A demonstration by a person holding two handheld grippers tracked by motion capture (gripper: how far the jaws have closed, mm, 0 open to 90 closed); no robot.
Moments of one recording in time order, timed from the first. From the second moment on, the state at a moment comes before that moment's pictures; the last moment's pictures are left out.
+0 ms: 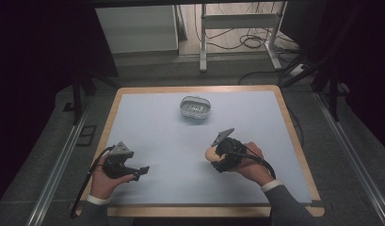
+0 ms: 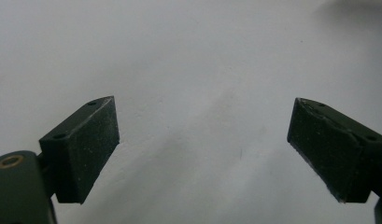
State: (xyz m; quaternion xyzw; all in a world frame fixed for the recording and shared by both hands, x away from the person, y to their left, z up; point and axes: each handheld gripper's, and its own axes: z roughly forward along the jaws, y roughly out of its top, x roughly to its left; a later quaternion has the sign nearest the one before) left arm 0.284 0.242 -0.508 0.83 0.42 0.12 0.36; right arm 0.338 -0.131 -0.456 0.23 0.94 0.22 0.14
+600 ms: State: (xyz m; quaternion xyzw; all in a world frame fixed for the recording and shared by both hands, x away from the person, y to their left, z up) left arm 0.285 0.241 -0.509 0.83 0.41 0.12 0.36; right arm 0.361 -0.123 -0.440 0.23 0.93 0.23 0.15
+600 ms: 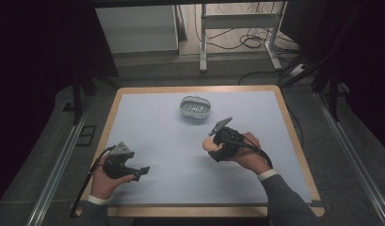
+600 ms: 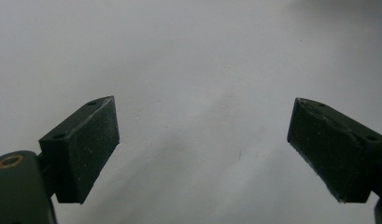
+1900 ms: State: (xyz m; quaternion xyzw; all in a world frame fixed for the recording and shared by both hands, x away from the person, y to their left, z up) left arm 0.284 0.238 -0.509 0.83 0.41 0.11 0.37; right arm 0.412 -0.109 -0.420 0.24 0.93 0.24 0.14
